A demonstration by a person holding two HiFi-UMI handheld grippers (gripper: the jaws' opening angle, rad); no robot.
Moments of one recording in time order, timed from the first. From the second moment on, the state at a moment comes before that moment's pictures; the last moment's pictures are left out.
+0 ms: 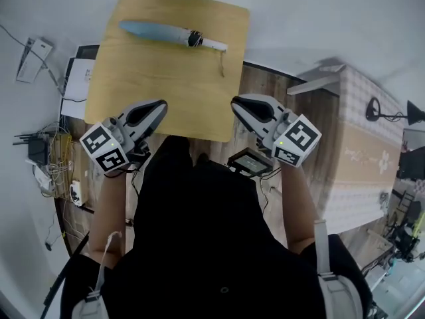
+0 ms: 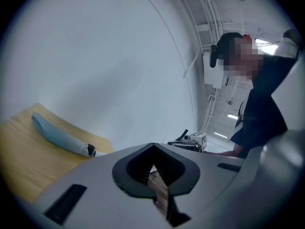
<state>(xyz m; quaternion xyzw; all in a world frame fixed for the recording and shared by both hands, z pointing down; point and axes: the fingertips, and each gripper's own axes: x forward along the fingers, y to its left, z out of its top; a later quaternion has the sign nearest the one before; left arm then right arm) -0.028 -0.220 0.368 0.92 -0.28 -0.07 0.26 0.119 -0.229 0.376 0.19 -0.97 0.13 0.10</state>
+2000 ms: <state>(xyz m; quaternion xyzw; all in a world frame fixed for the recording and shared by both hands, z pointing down) -0.089 -0.391 0.489 0.87 -0.30 -0.14 0.37 -0.017 -0.480 0.519 0.10 -0.93 0.12 0.35</state>
